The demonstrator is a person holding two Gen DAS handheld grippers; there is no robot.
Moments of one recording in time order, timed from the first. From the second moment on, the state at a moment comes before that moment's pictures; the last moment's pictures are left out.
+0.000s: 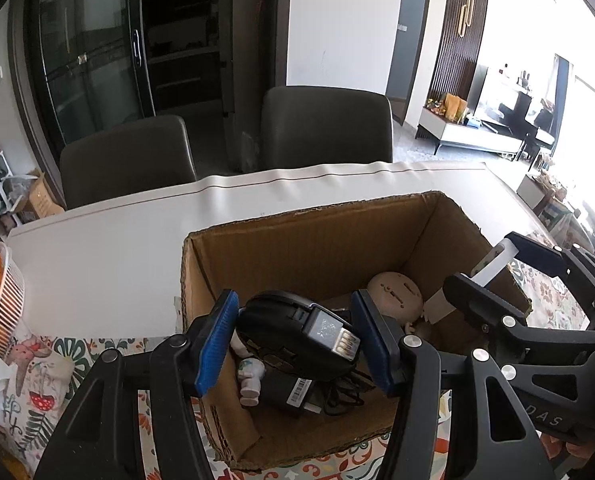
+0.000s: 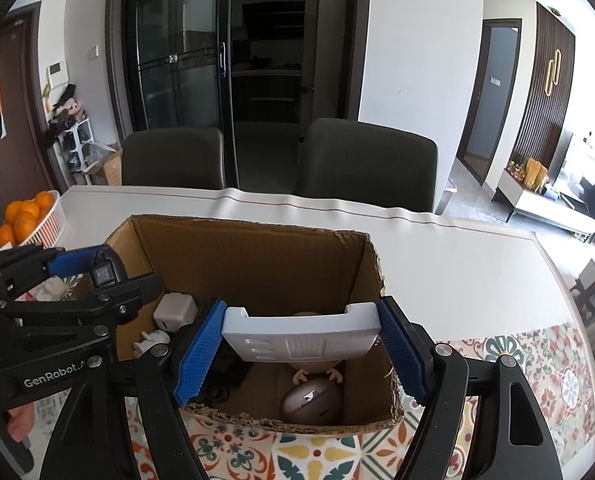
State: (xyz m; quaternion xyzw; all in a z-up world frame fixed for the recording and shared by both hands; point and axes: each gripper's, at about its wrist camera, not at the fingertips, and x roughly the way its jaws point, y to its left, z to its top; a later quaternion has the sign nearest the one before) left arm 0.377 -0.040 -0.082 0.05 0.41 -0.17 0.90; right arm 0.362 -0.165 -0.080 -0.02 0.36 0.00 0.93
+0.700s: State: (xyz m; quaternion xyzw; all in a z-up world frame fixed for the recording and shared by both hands) left arm 0.322 -0.007 -0.034 0.07 0.31 -0.07 0.95; right arm 0.324 -0.159 -0.045 -0.01 0.33 -0.05 0.94
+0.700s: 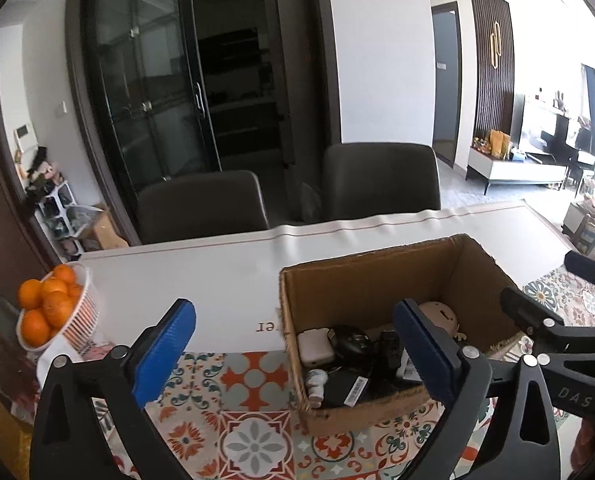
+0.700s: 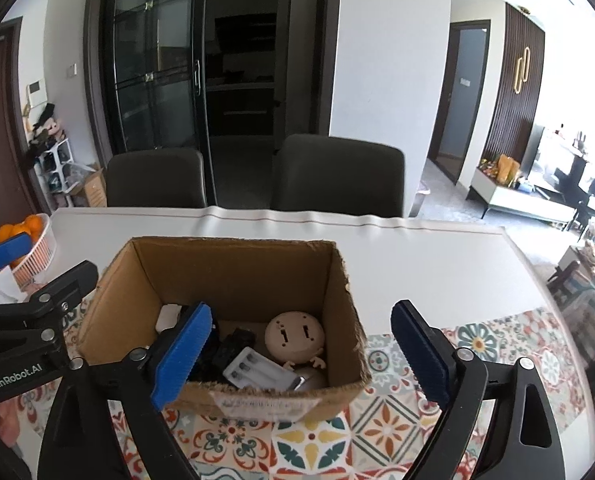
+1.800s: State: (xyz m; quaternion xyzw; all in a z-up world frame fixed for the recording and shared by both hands) left arm 0.154 0.014 0.030 0.06 0.28 -0.03 0.96; right arm 0.159 -0.151 0.023 0.00 0.28 -0.08 0.96
